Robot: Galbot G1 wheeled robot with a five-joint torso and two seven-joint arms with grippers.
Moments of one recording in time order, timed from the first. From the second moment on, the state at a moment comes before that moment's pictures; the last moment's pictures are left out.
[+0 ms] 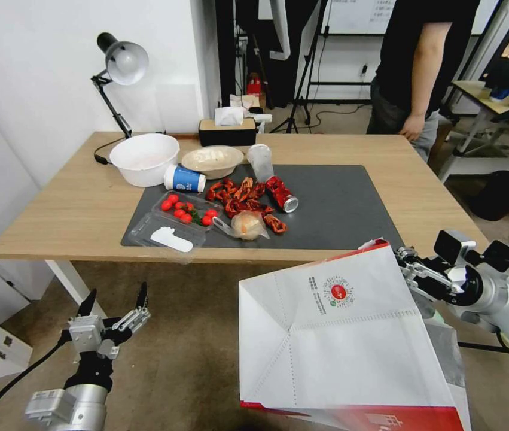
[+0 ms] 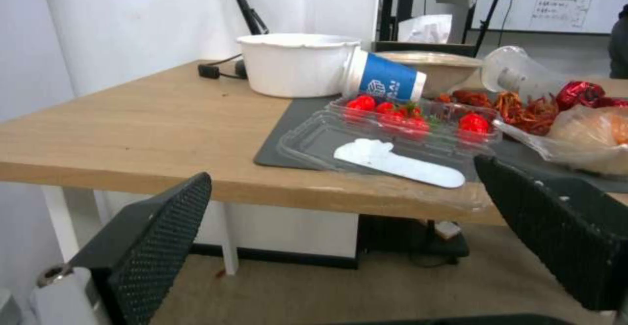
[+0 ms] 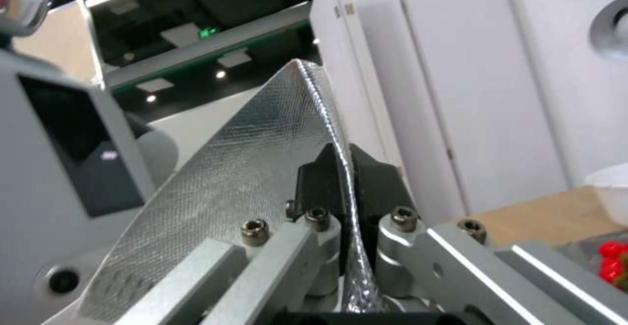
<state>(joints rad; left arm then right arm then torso) 1.89 -1.52 -0.73 -2.23 -0.29 -0.12 0.08 -1.18 0.75 0.52 1.75 1.27 -0.27 -1.45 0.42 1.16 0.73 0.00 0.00</state>
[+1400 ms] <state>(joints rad) 1.88 -1.53 -0.74 -2.20 -0.29 -0.14 0.07 -0.76 0.62 0.50 1.84 1.81 -0.07 -0.02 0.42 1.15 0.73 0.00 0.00</state>
